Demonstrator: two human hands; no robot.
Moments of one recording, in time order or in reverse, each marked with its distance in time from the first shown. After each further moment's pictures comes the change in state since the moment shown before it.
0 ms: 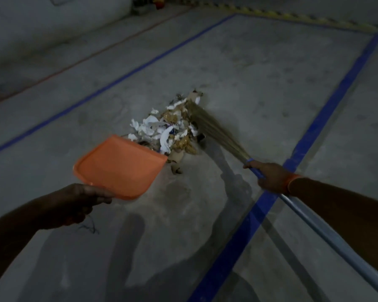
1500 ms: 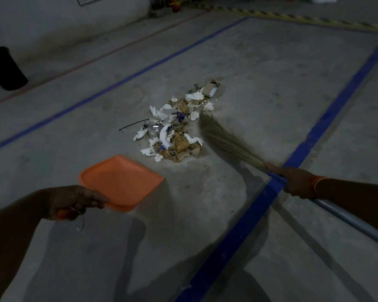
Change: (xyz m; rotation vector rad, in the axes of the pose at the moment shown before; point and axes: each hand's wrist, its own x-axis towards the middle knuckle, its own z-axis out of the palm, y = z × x) left_hand -0.039 -0.127 -0.051 0.121 0.042 -0.221; right_hand -0.081 -0.032 0.062 -0.038 -0.115 0.130
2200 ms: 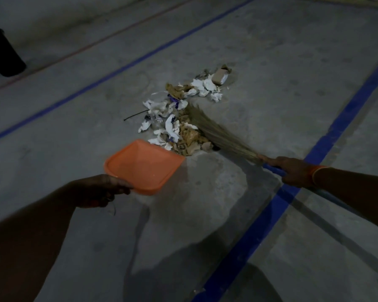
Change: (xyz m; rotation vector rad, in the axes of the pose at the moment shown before) left_hand 0.067 0.007 0.005 -0.243 -0.154 0.056; right_hand 0.068 -0.030 0.008 -0.131 -0.032 -0.139
